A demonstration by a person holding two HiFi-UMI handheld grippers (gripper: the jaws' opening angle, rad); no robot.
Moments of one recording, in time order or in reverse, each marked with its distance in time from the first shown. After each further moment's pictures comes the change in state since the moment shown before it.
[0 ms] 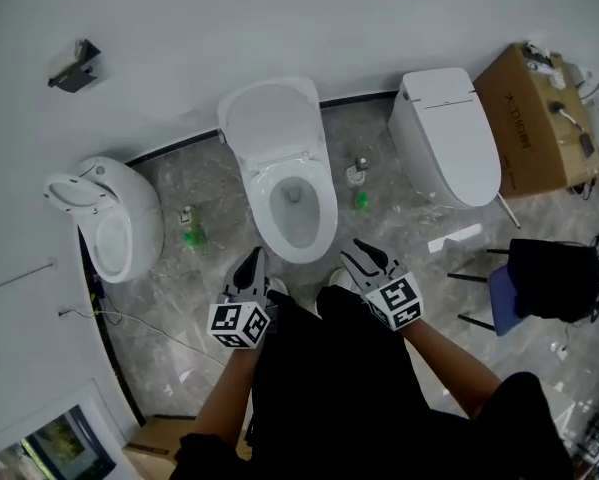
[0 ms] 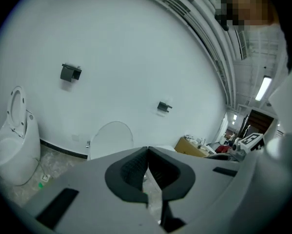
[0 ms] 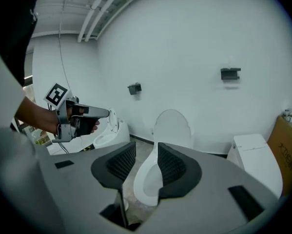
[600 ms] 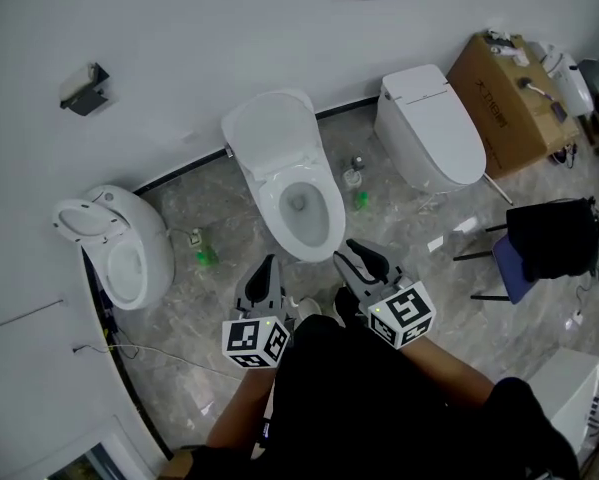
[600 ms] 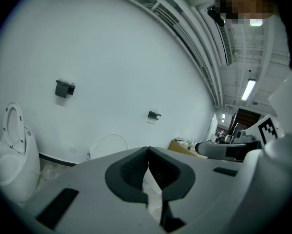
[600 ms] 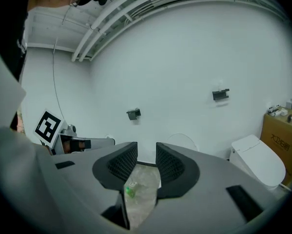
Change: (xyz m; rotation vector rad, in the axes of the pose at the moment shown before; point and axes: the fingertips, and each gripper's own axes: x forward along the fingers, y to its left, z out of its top) left arm -0.118 -0.016 0.060 0.087 -0.036 -0.078; right arm -0.059 0.146 0.103 0.130 -0.232 -0.114
